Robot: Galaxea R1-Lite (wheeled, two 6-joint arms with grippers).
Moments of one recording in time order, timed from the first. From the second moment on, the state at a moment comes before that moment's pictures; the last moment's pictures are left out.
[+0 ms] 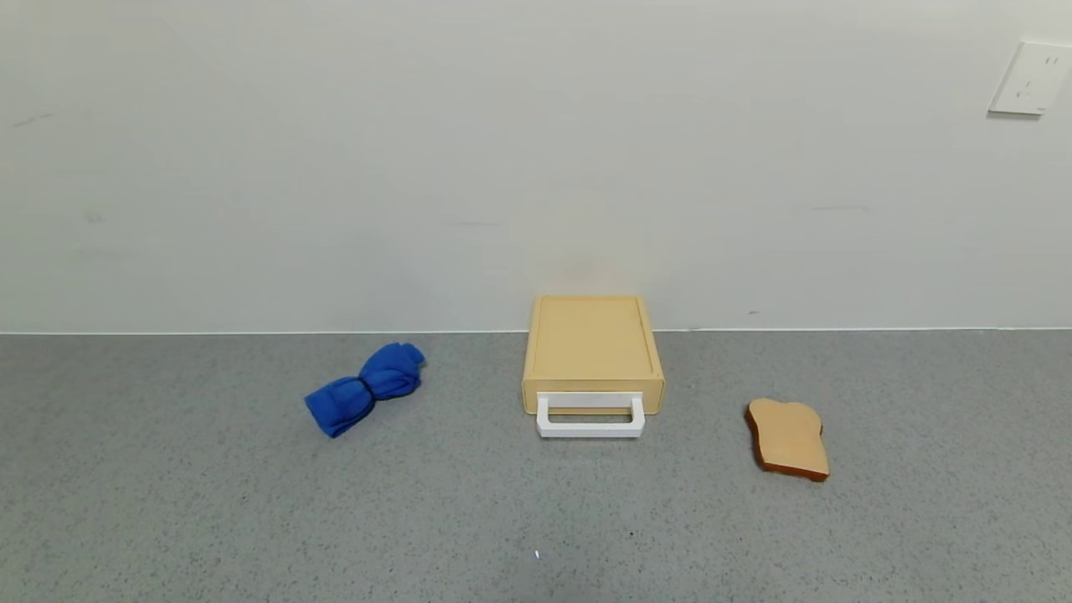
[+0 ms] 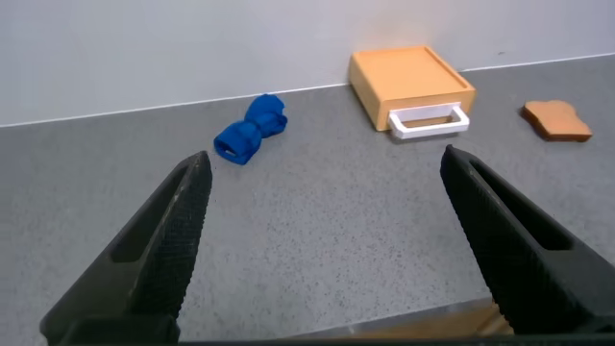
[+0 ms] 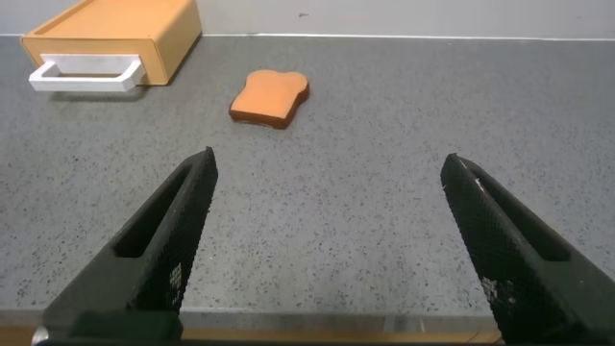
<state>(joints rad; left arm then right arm) 0.03 0.25 -0.67 0.41 -0.18 0.00 0.00 0.00 0.00 0.00 0.00 0.03</state>
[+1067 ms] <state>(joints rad) 0.00 0.00 -0.06 -0.02 -0.12 0.05 0.00 0.00 0.00 0.00 0.00 0.03</state>
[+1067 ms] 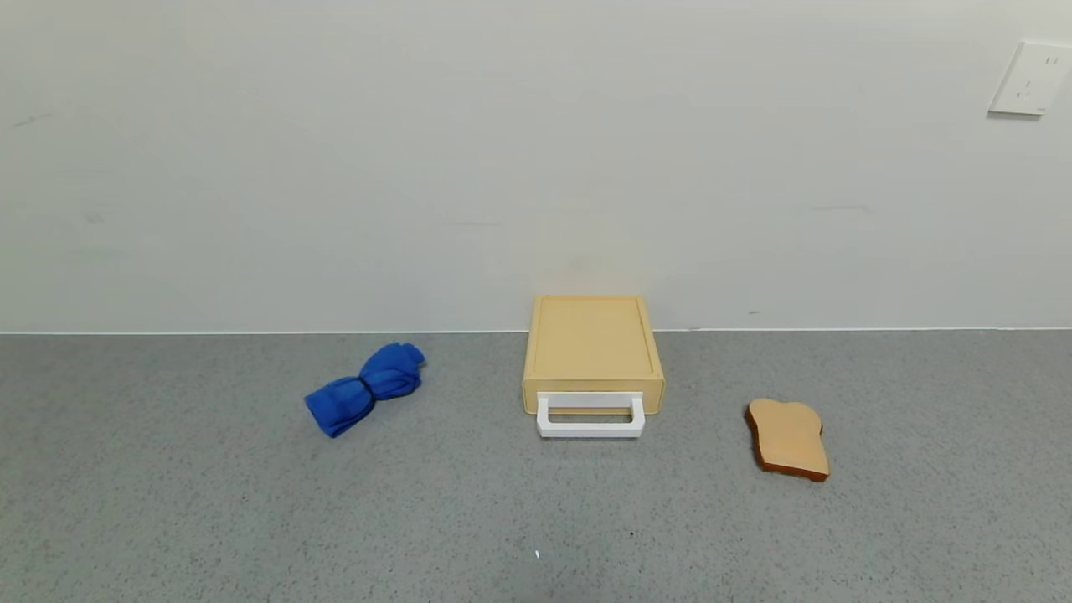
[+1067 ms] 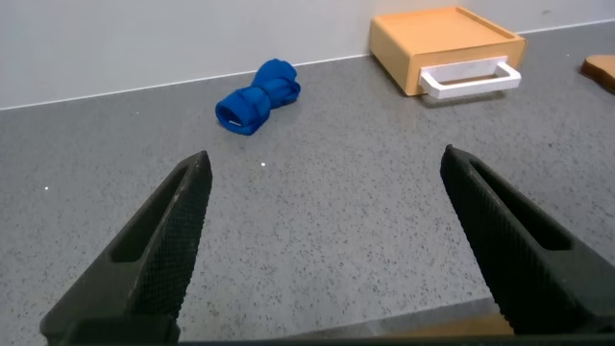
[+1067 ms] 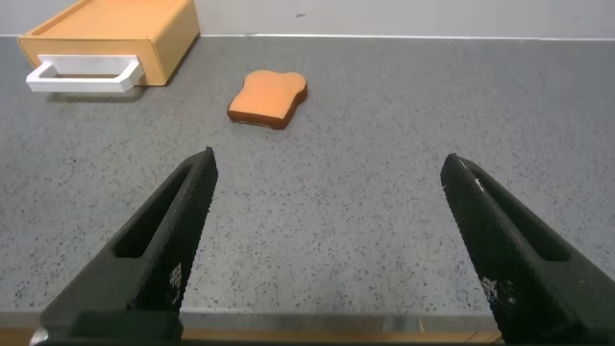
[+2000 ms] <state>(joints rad) 0.00 0.00 0.00 0.00 -0.03 0.04 0.00 0.00 0.00 0.00 0.00 0.03</state>
